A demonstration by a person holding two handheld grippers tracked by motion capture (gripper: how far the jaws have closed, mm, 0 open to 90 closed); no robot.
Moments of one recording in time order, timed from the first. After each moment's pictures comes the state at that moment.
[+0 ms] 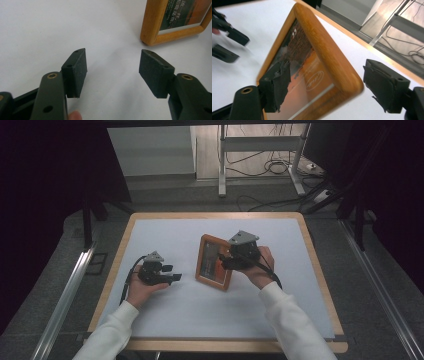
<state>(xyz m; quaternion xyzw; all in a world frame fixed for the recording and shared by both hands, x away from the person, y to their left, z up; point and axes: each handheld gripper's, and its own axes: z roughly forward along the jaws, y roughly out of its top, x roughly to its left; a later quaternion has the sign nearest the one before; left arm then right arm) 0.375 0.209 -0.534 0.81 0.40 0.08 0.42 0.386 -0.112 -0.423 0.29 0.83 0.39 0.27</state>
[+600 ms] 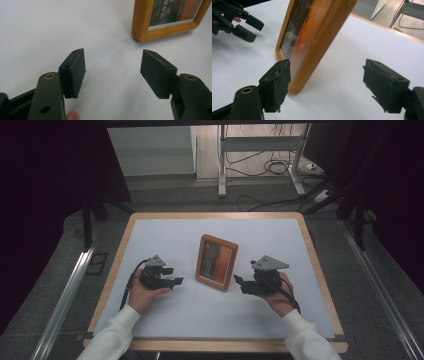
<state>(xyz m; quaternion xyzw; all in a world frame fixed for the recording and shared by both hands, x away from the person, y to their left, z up) 0.358 0.200 -0.532 0.81 0.40 0.10 0.42 0.332 -0.174 -0.462 0.33 0.81 0.44 0.22</state>
